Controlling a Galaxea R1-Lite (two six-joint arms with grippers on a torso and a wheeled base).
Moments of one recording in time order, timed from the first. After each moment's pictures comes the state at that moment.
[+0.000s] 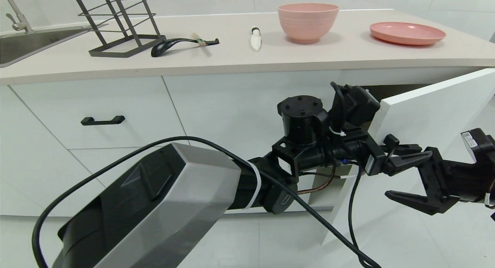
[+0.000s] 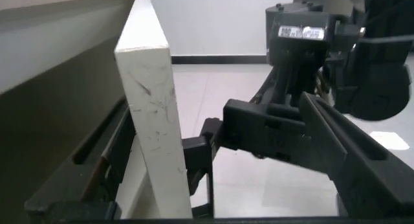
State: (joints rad) left arm -0.90 2.40 -1.74 -0.89 -0.61 0.07; right arm -0.03 1.81 -0.40 -1.54 1.33 -0.17
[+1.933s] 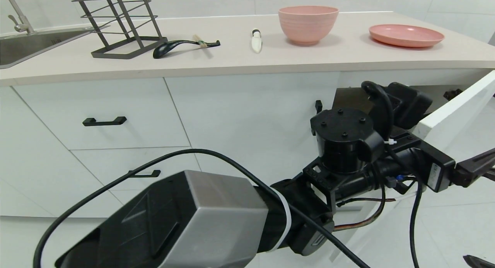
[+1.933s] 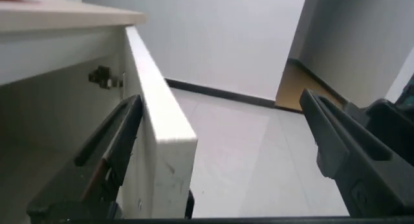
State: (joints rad) left arm -1.05 2.42 -1.73 -0.97 -0.35 -0.13; right arm -0.09 1.07 0.00 -1.45 1.14 -0.29
